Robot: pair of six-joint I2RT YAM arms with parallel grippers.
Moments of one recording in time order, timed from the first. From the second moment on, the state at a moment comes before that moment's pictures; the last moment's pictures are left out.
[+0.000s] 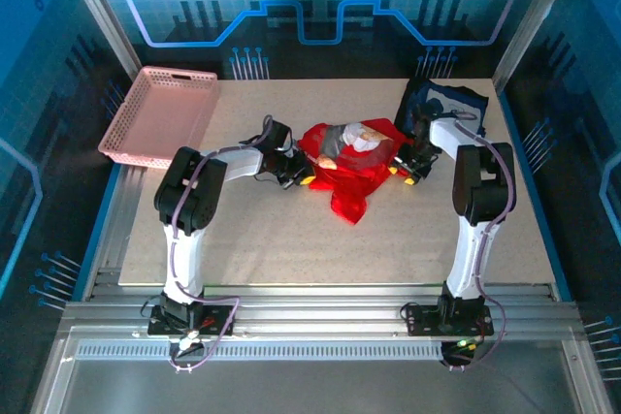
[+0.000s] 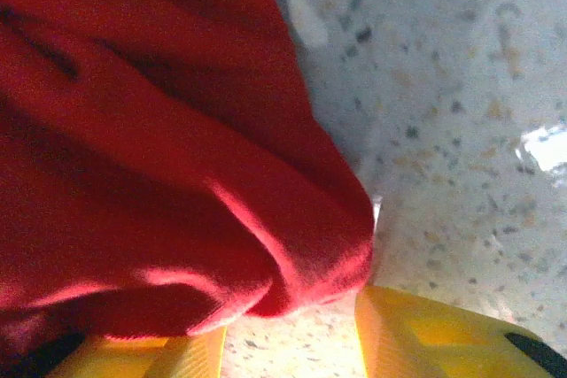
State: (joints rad) left arm -0.36 2.08 1.30 -0.24 0.59 -0.89; right arm 0.05 2.09 1.51 -0.90 -0.21 0.69
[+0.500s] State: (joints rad) left arm -0.30 1.91 1.26 -0.24 0.59 -0.87; right arm 0.02 2.07 1.54 -0.67 -0.22 0.64
